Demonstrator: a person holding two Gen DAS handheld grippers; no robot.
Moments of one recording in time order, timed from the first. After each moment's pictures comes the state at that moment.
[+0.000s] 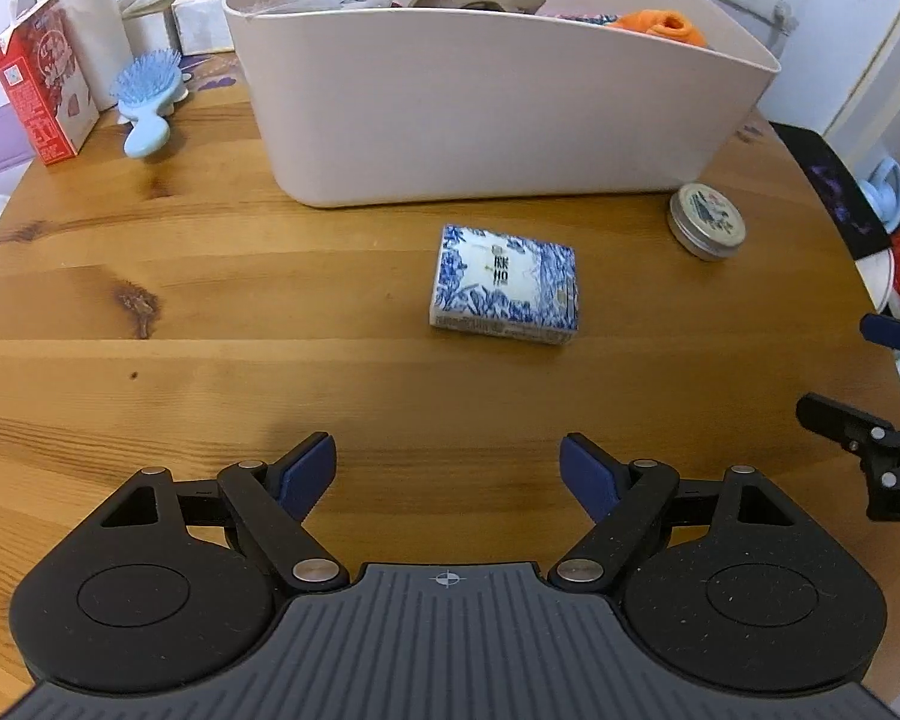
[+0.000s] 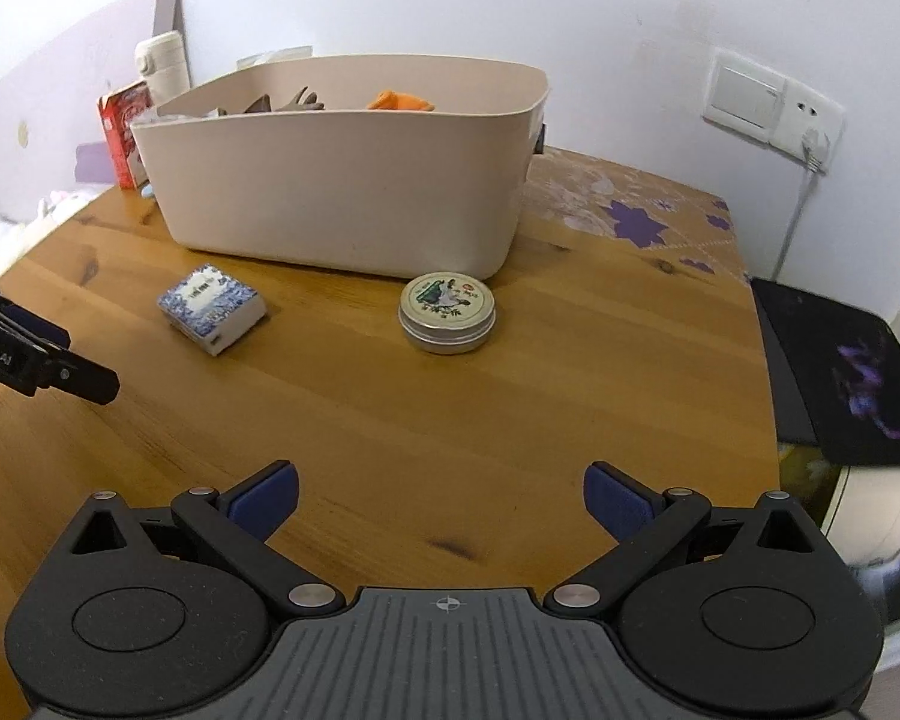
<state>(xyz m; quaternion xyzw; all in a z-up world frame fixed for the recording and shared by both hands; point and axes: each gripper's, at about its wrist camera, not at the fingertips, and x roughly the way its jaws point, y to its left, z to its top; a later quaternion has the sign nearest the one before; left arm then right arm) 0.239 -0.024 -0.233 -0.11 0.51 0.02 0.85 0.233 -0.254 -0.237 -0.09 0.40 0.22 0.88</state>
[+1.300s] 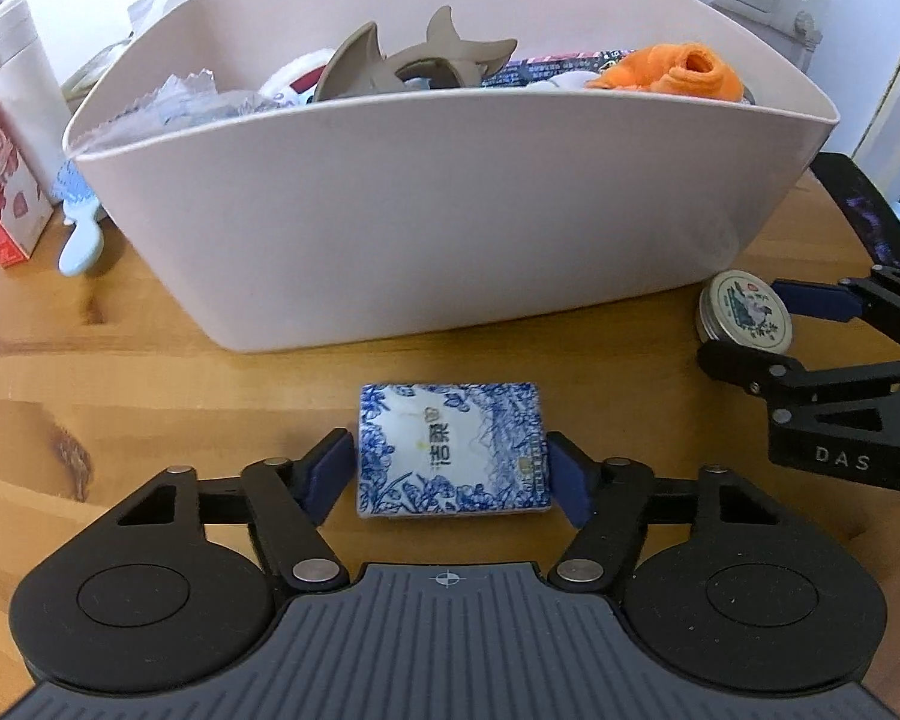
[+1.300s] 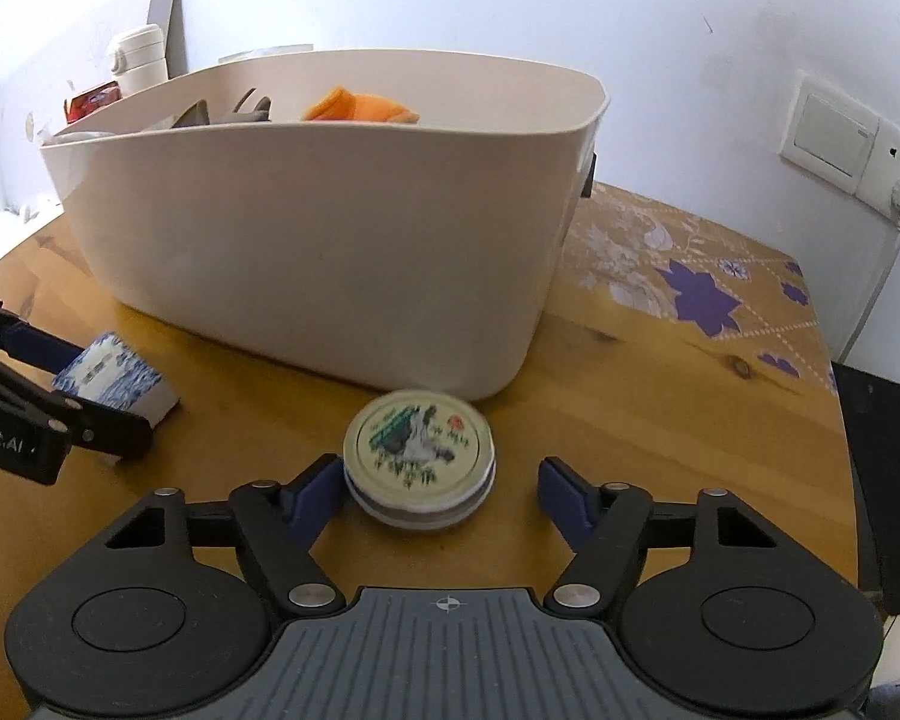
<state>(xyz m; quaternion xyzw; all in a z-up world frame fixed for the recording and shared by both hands) 0.311 -0.045 -0.242 -0.07 0.48 0.04 0.87 0.328 -0.213 -0.266 -0.10 0.38 0.25 0.88</state>
